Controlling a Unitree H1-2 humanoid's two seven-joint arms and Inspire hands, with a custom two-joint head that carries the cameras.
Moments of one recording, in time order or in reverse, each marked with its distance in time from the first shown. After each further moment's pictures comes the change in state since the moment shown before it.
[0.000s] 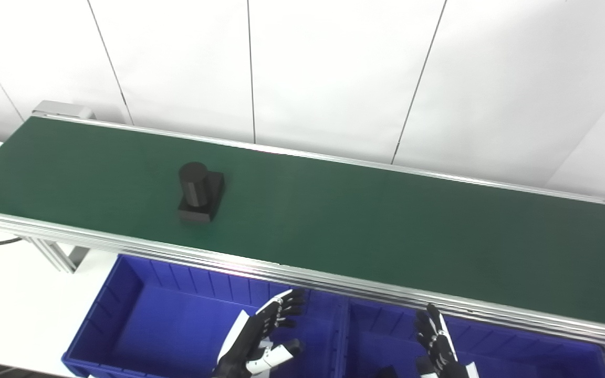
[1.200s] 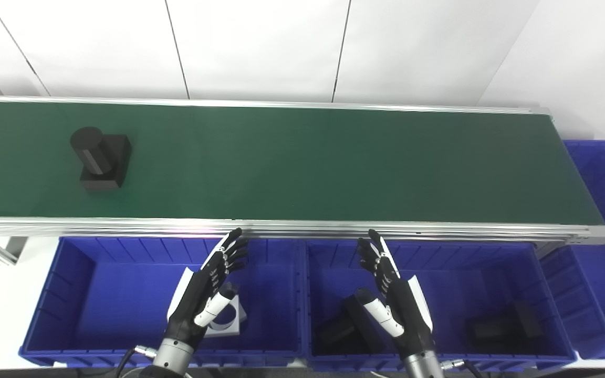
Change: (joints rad) left arm 0.039 -0.026 0.171 -0.089 -0.054 0.000 -0.209; right arm 0.001 0.033 0.021 -0.030 -0.092 0.000 -0.041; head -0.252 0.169
